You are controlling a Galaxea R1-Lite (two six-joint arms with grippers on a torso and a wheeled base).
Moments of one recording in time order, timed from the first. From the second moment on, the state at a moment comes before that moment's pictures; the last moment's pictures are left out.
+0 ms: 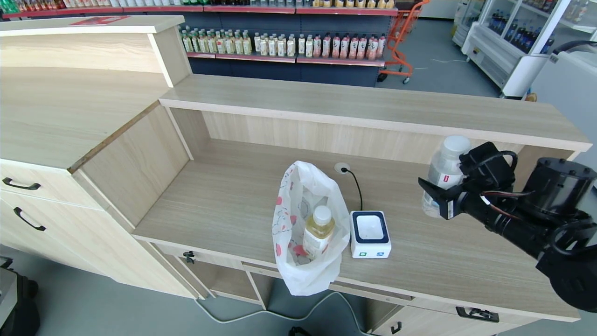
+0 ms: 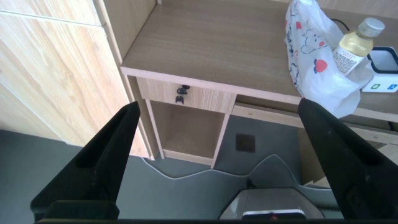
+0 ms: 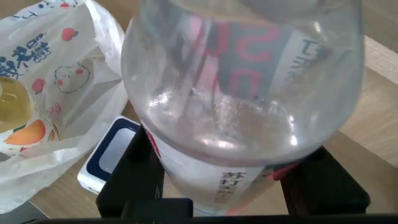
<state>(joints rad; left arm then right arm) -0.01 0.00 0.00 0.01 -0.05 -0.04 0.19 1.76 -0.52 -1.25 0.08 -0.41</state>
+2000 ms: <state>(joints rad) -0.01 0.00 0.00 0.01 -0.05 -0.04 0.20 2.27 -0.78 -1.50 0.35 -0.05</state>
